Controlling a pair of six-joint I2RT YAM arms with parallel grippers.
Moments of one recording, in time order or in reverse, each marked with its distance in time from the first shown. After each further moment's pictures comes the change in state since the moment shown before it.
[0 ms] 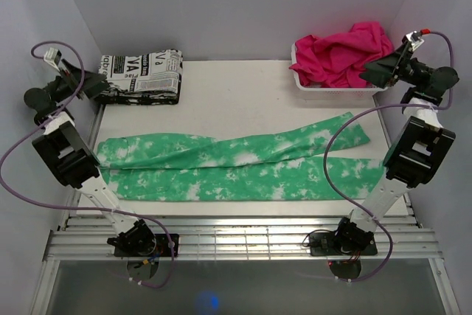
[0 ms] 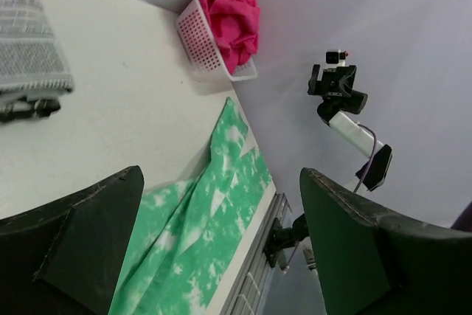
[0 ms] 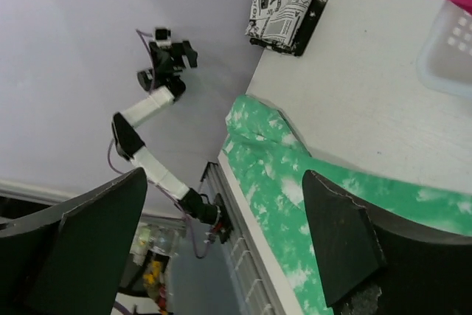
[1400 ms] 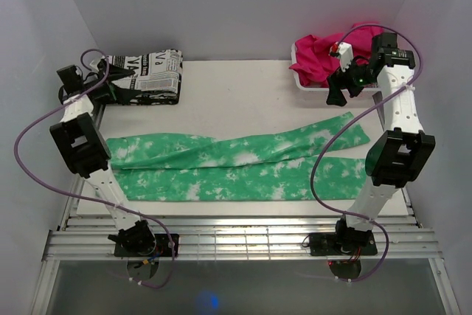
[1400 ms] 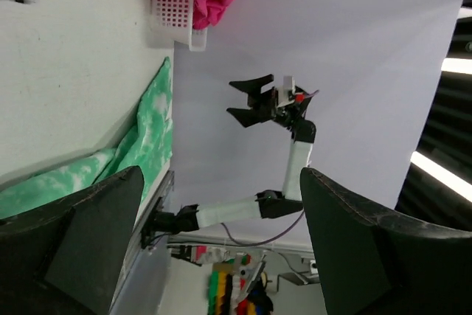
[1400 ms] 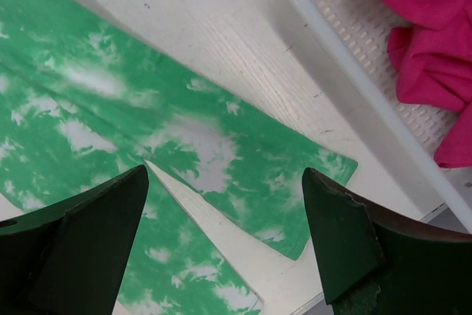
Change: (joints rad) left arm -0.237 0.071 0.264 -1.403 -0.052 0.691; right arm 0.396 -0.107 0.507 -2.438 0.939 -2.678
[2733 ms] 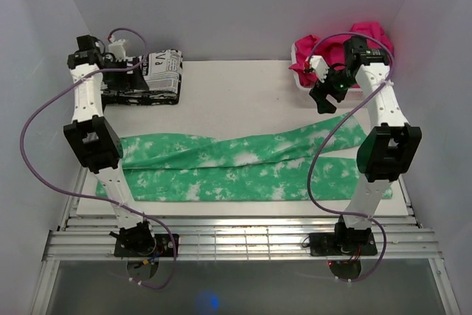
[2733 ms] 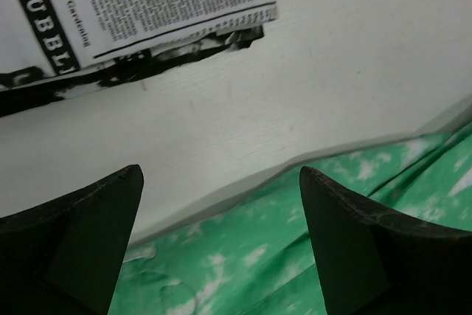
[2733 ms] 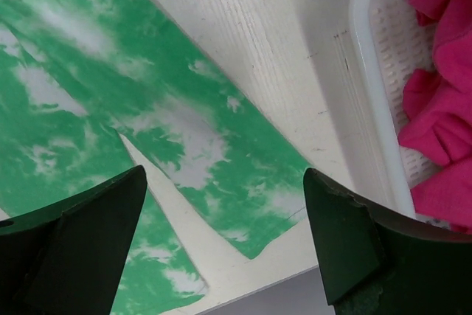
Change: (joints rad) left arm -0.198 0.005 0.499 -1.005 -0.892 1.340; right arm 0.148 0.045 -0.011 -0.061 0.180 -0.197
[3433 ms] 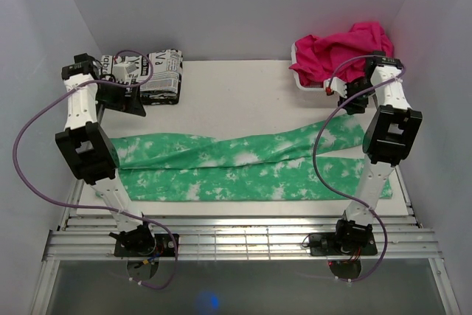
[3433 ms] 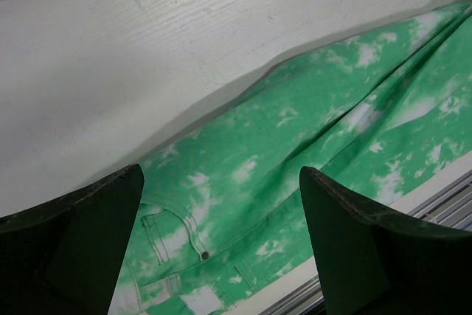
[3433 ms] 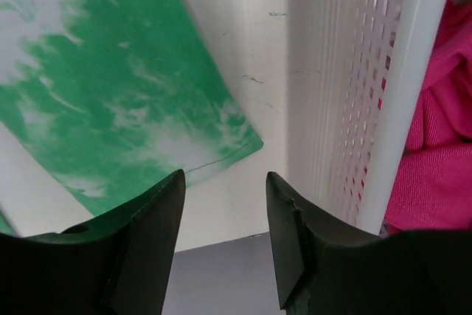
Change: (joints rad) left arm 0.071 -0.145 -0.256 -0.201 0.028 0.357; right arm -0.210 0.282 0.065 0.024 0.098 -0.634
